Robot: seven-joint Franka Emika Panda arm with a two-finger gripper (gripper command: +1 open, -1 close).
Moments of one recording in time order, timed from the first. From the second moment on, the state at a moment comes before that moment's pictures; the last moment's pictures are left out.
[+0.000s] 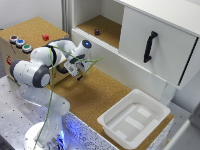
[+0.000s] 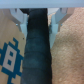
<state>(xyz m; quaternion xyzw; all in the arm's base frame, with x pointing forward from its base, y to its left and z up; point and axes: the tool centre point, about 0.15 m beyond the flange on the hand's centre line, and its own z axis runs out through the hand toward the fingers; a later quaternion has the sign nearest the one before) 0.364 0.145 0.304 -0.98 0.00 -0.06 0.21</state>
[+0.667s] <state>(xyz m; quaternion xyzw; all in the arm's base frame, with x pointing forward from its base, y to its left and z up) 0.383 0.136 0.358 -0.98 -0.04 -0.12 0.16</state>
